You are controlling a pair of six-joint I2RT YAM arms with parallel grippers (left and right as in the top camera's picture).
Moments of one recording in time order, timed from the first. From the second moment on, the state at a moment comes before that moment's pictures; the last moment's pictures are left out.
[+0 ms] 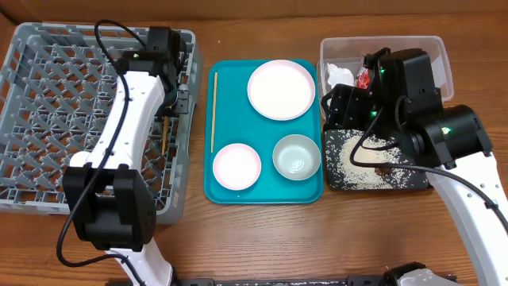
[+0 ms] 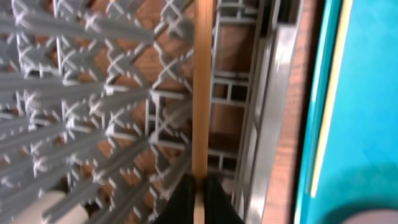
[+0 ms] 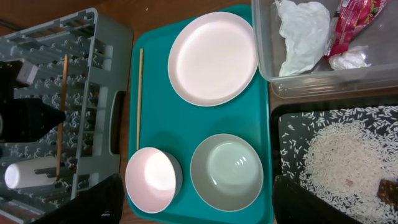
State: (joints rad) left arm -0.08 1.91 1.66 -1.09 -0.23 -0.05; right arm 0.31 1.36 1.48 -1.00 -0.17 0.51
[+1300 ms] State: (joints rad) left arm -0.26 2.25 1.78 -0.99 -0.05 -0.28; right arm 0.31 1.36 1.48 -1.00 -0.17 0.51
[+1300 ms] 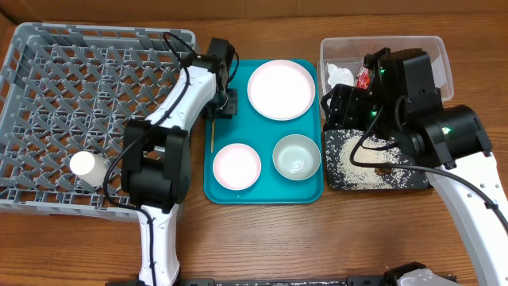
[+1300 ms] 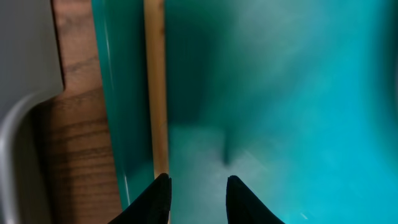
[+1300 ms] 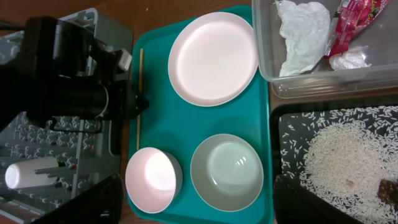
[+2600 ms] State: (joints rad) left arm -0.26 2.01 1.90 -1.12 -0.11 -0.26; right arm 0.31 1.37 1.48 -1.04 -0.17 0.51
